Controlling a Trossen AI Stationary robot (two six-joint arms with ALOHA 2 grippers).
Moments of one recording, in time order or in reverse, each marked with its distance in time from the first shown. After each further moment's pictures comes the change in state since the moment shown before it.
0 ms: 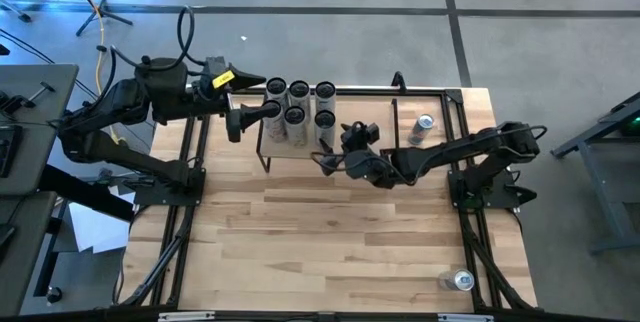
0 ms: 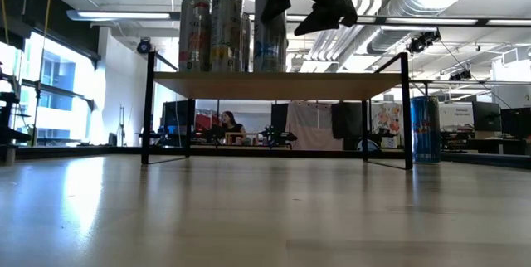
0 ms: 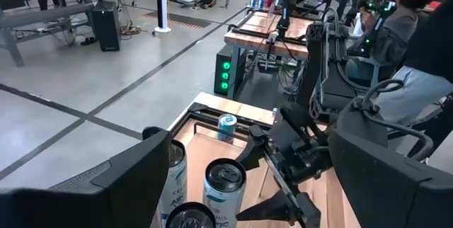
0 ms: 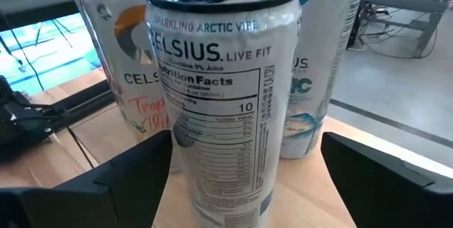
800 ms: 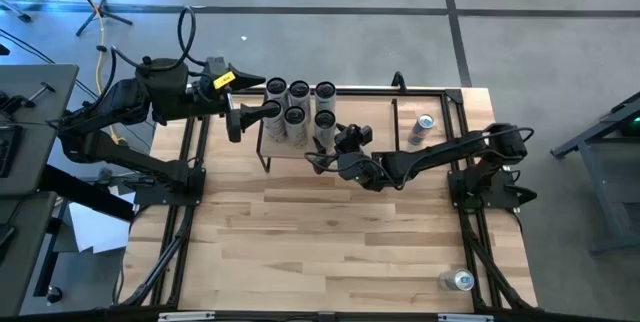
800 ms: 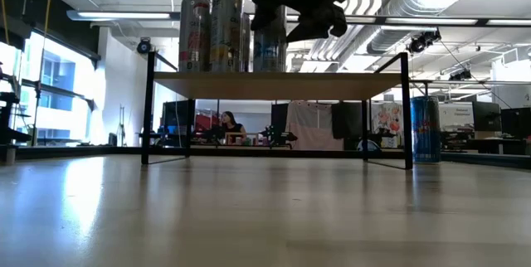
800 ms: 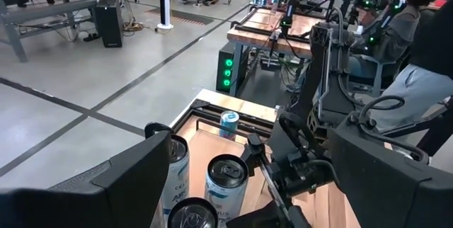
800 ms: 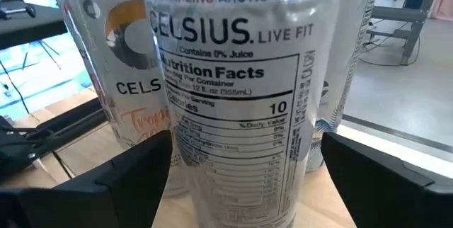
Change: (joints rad) left arm 0.000 0.000 0.000 -0.014 -0.009 -0.010; right arm -0.012 0.096 0.000 0.177 0.062 -0.041
